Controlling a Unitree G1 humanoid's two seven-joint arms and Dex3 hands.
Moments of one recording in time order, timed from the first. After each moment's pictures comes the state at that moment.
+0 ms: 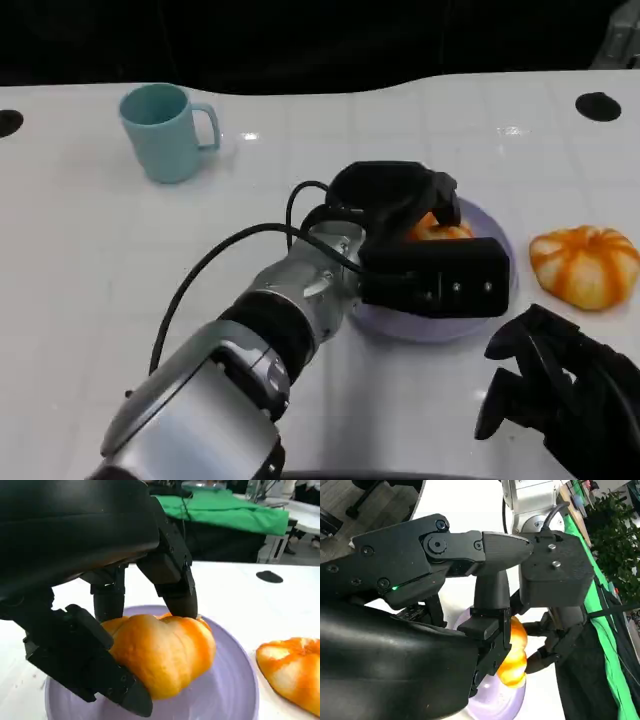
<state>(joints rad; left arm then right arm) -1.04 -0.21 -0.56 1.27 0.65 -0.13 0.21 0.26 -0.05 -0.02 -0.48 0.44 0.52 0.20</state>
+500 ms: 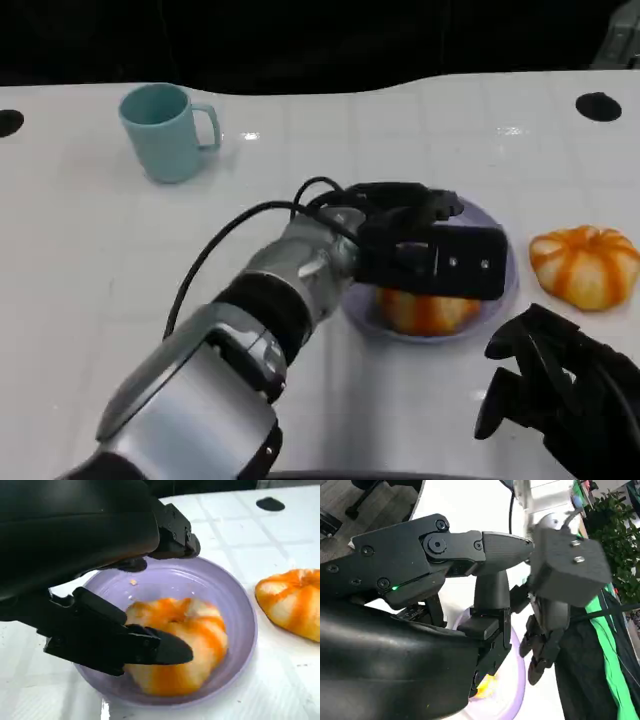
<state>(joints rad) -1.09 -0.19 -0.54 1.26 0.61 -0.12 -0.18 0.25 -0.05 -0.03 -0.48 0.44 0.52 0.20</state>
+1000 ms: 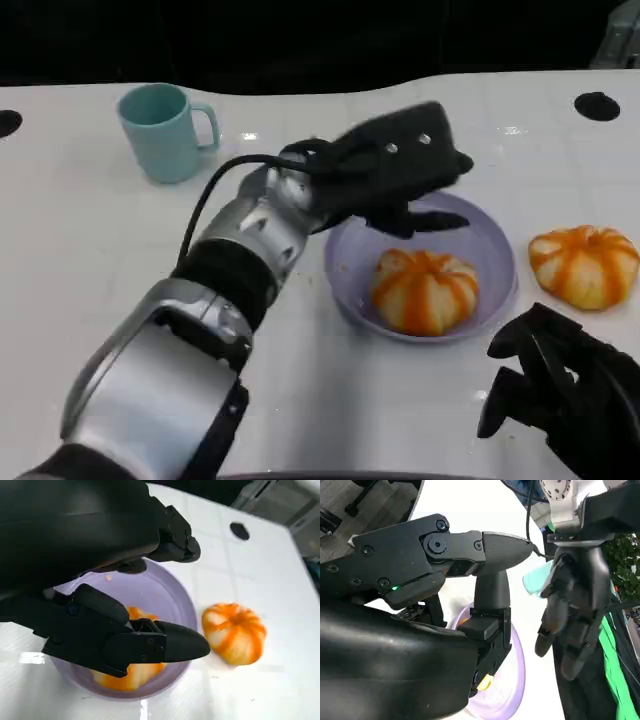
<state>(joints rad) -1.08 -0.09 -0.28 1.13 0.32 -0.14 -0.42 0.26 -0.05 -0.03 -0.48 0.44 0.51 0.20</state>
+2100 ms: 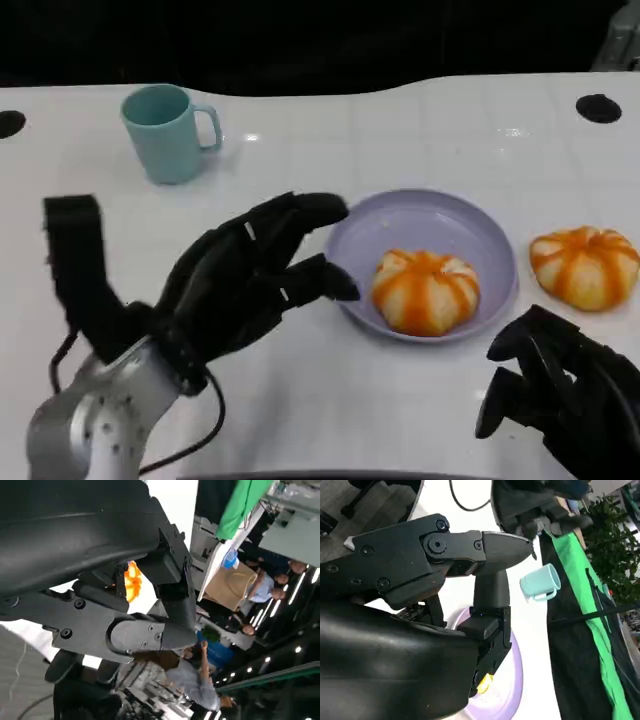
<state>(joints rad) -0.22 -0.06 0.14 -0.08 -0.61 0.65 -0.44 0.25 -0.05 -0.02 -0.44 0.43 0.46 0.22</state>
